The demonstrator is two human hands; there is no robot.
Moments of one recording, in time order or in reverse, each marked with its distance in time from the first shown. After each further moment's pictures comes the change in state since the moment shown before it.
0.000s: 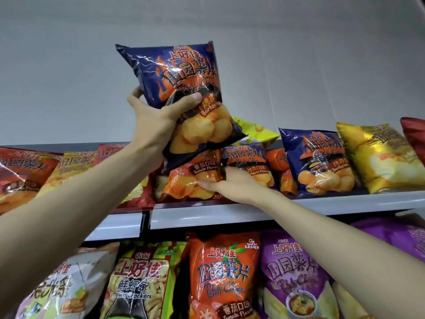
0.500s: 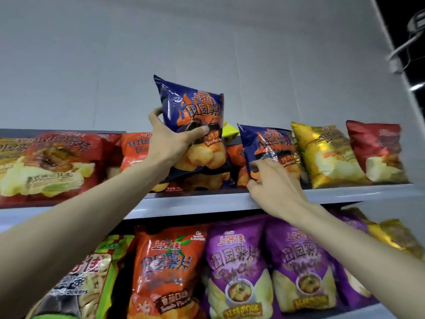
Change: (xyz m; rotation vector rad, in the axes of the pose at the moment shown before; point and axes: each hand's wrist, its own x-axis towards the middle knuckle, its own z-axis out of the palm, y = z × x) left_hand -0.022 -0.077 0.093 0.266 -0.106 -0.097; right_hand -0.098 0.107 -0.099 -0.446 0.384 0.018
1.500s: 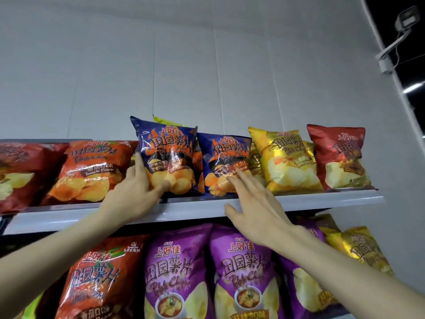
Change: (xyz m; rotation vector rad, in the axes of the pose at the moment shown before) left_hand -0.069 -0.022 0.067 0.966 -0.217 -0.040; right_hand -0.020 0.121 -0.013 0.046 -0.121 -0.185
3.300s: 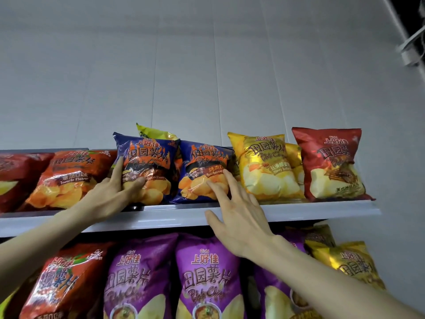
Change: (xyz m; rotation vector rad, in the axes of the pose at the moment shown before) left_hand 0.010 0.023 0.007 -0.036 0.017 -0.190; right_hand -0.001 0.068 0.000 0.068 0.043 -0.129
